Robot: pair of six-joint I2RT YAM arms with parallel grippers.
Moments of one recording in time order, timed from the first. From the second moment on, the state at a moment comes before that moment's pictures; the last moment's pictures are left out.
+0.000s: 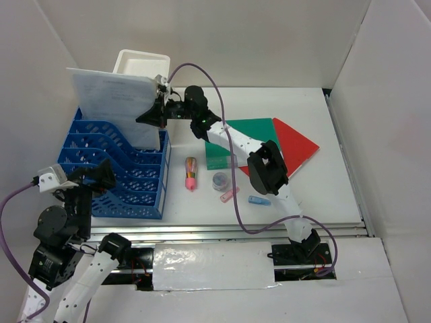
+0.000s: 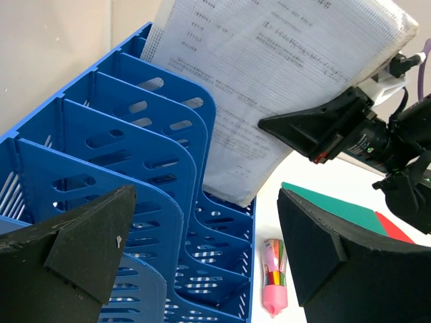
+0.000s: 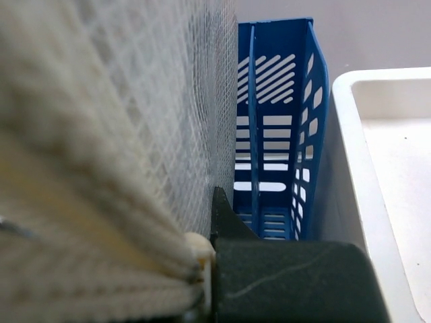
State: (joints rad) left arm -0.41 0.19 0.81 -0.50 -0.59 -0.32; right arm 0.74 2.38 2.14 0.49 -0.87 0.26
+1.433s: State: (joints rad) left arm -0.42 0.61 1.05 -0.61 -0.41 -0.33; right arm 0.10 1.20 0.73 0.02 0.08 0.78
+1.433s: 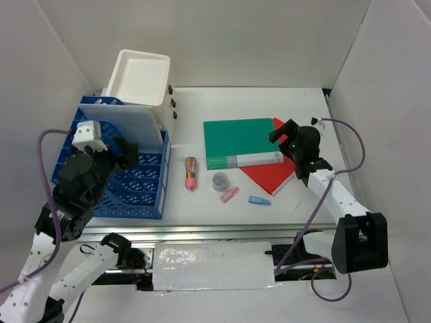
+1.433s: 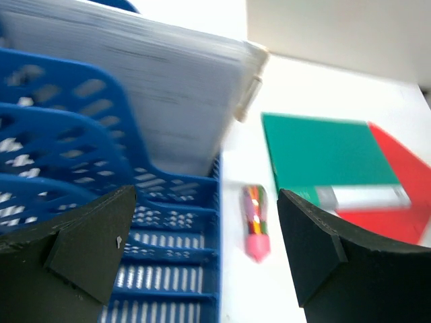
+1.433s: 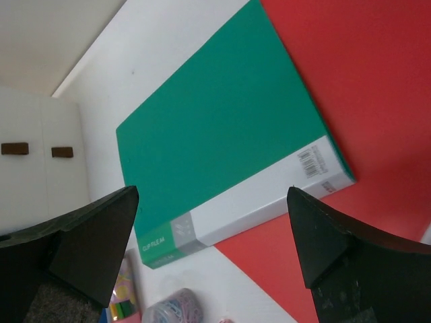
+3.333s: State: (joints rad) left arm -0.43 2.08 1.63 -0.48 0.17 -0.50; right arm -0.14 0.54 0.80 -0.16 -0.68 0.69
